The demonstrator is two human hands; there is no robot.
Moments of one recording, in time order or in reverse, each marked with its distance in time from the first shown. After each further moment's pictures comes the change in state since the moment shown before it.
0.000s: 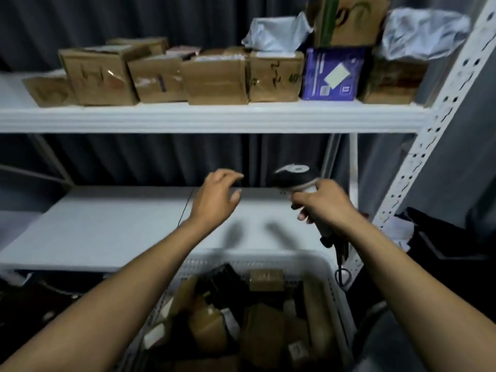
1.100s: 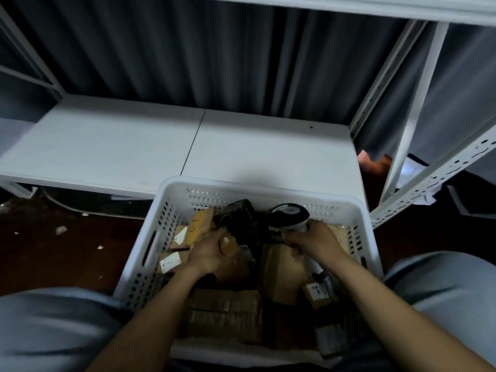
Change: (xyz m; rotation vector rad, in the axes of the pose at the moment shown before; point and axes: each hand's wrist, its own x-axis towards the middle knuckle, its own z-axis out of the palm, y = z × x) left_hand -0.230 -0.135 0.127 -0.165 -0.751 -0.621; right_hand -0.032 0.158 0.144 -0.118 -0.257 0.397
